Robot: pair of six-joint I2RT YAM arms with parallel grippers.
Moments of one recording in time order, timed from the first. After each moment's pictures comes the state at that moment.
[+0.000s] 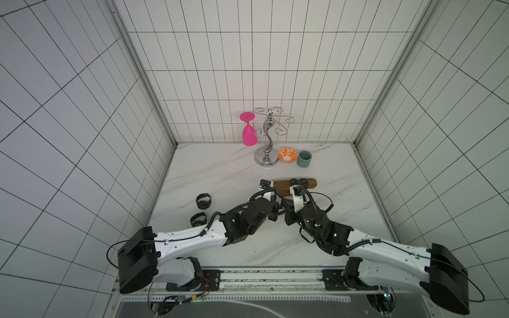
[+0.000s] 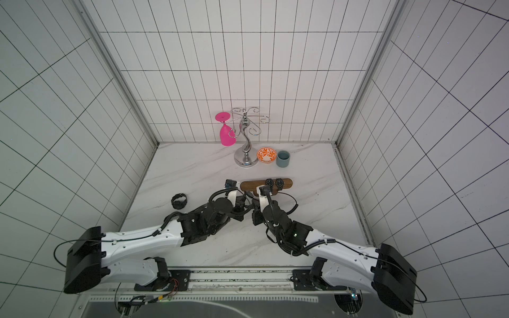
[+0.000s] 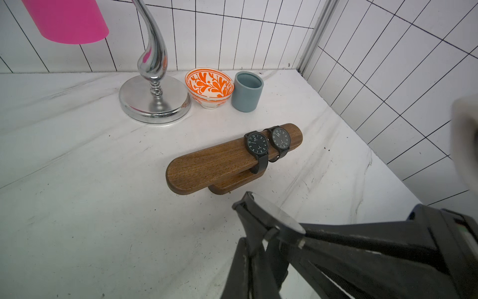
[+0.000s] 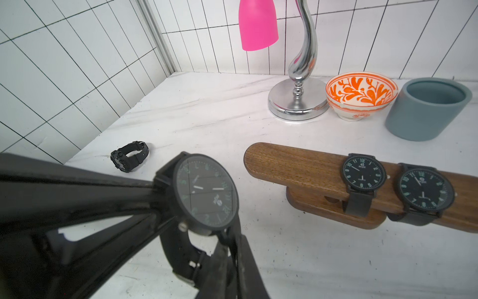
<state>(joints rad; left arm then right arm) -1.08 1.29 0.80 0.03 -0.43 -0.51 1.00 1.05 0.52 0.17 0.41 0.39</state>
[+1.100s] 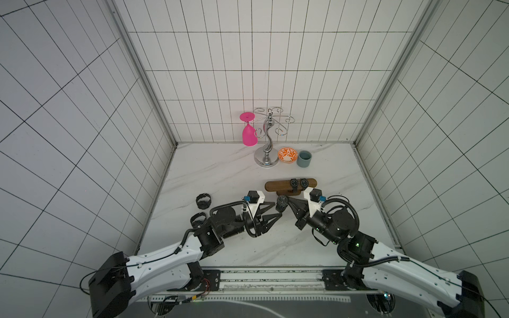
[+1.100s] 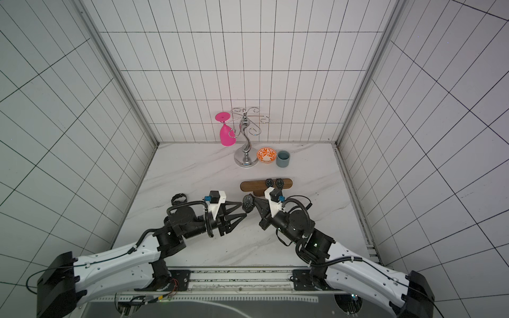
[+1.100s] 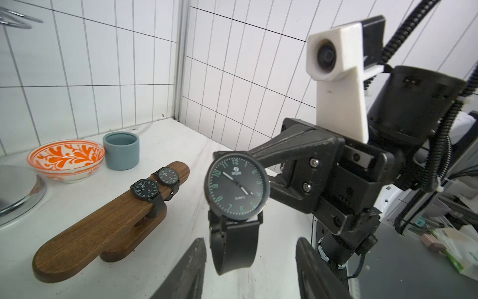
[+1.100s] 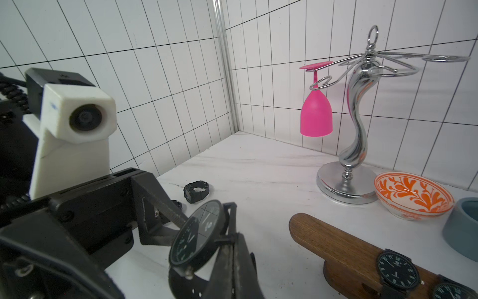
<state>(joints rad) -0.95 0.97 0.46 0.50 0.27 -0.29 0.96 0.73 0.44 0.31 0.10 0.16</state>
